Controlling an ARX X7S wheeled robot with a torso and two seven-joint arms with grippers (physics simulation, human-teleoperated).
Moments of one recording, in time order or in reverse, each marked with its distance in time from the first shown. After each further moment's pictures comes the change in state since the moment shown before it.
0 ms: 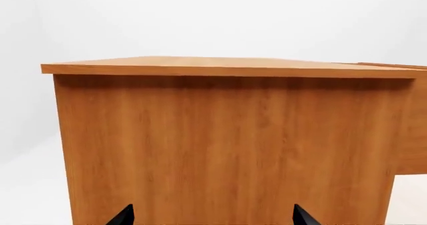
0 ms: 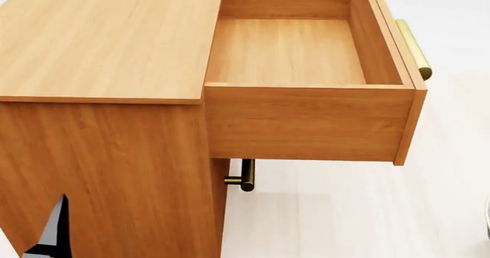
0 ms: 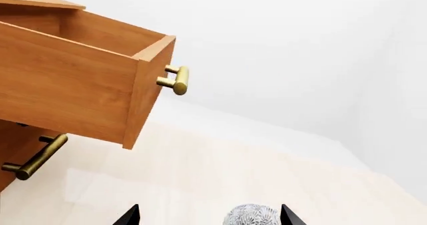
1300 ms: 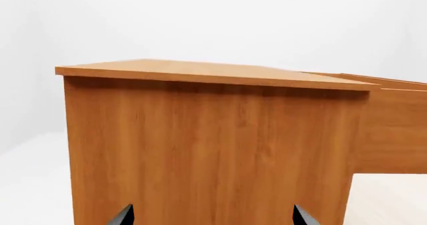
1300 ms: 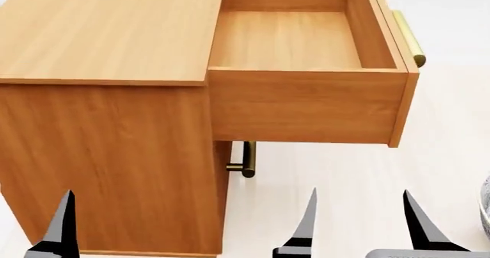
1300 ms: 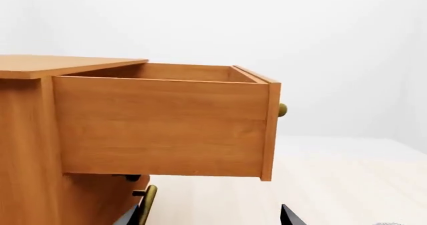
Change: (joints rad) left arm -0.022 0.095 -0.033 0.045 0.016 -0.082 0.046; right arm 0.771 -0.469 -1.005 -0.041 -0.457 0.244 0.270
